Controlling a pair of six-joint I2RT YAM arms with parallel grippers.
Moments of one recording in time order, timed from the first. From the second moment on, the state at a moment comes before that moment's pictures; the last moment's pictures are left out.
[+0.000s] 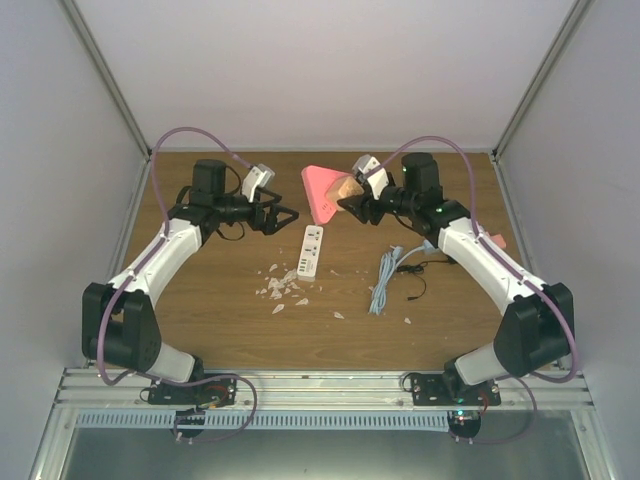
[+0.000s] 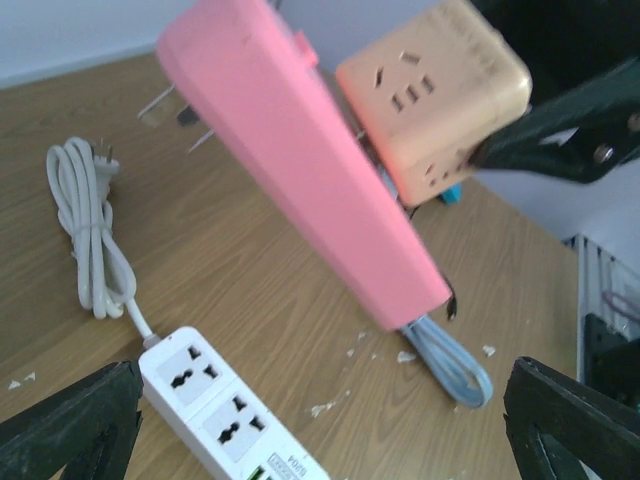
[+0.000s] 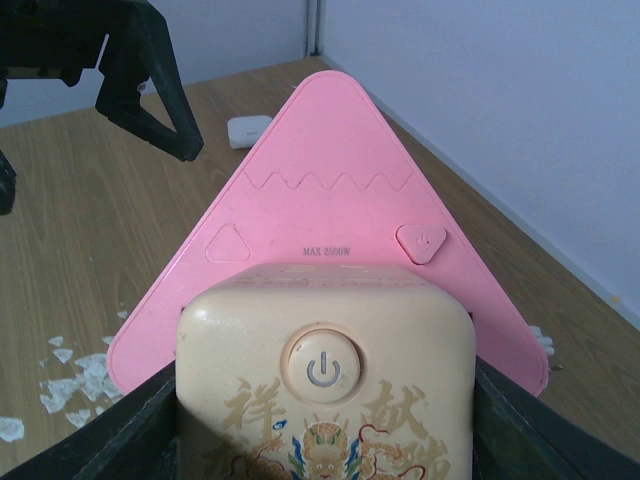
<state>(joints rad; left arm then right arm) -0.20 1.47 1.13 -0.29 0.87 0.11 0.39 1.47 1.20 -0.21 -0.55 -0.36</state>
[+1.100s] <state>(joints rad) -0.30 1.48 1.14 -0.21 0.68 -0.28 0.58 1.48 1.20 -0.09 -0.37 -0.26</state>
